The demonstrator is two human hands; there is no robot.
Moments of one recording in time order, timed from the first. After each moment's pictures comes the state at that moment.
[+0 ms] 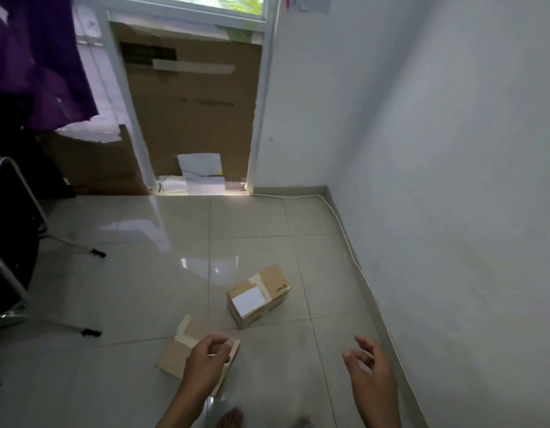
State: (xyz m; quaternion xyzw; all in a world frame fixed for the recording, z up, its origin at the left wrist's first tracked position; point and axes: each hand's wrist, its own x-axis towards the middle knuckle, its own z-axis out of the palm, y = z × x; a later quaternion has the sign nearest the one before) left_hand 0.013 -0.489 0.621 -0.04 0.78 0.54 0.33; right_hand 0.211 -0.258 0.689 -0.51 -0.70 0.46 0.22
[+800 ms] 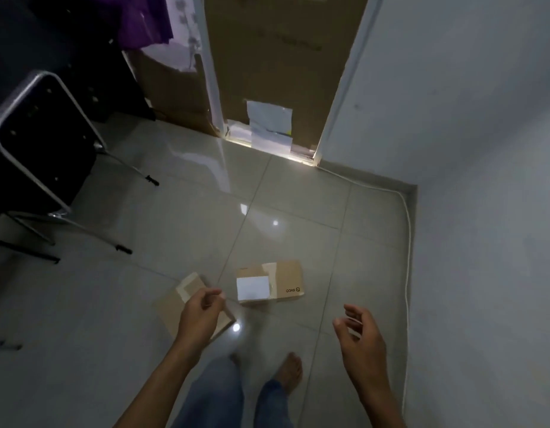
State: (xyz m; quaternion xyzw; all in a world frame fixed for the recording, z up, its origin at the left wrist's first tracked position) left_hand -0.067 -0.269 0.592 -0.25 0.76 0.56 0.21; right_hand 0.025 0.029 0.624 -0.33 -0.80 0.50 -0.01
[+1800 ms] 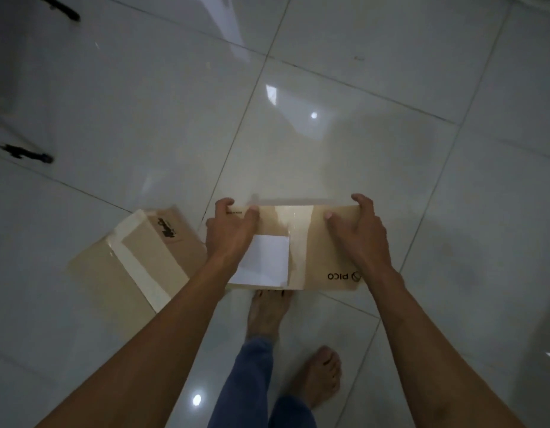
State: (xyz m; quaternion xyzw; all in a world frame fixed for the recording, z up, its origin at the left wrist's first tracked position) left_hand -0.258 -0.175 0.041 -0.36 0.82 0.37 0.26; right_hand -0.239 0.060 0.032 -0.33 -0.81 0.40 -0.25
